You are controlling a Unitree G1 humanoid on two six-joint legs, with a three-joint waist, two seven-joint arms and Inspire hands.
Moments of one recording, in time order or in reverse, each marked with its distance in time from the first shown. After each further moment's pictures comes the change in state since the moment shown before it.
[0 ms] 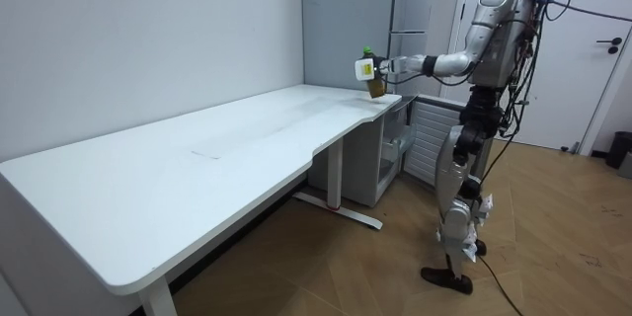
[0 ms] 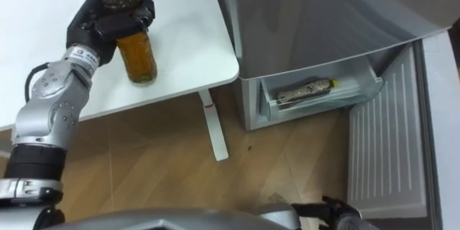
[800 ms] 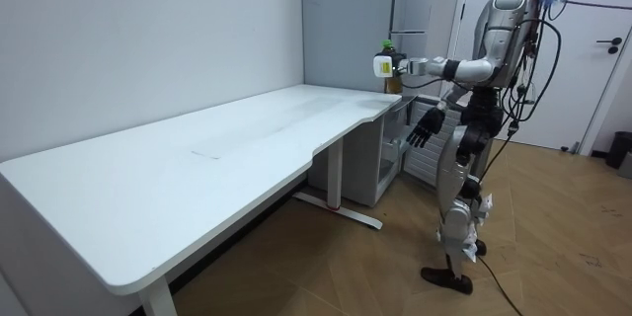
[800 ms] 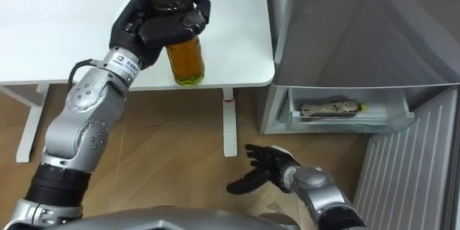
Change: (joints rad) left arm 0.130 -0.076 -0.229 -0.179 -0.117 -0.035 -0.078; right arm -0.042 0.069 0.360 -0.487 -0.165 0.025 0.265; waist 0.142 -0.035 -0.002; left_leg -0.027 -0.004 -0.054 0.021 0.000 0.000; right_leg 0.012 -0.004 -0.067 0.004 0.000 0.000
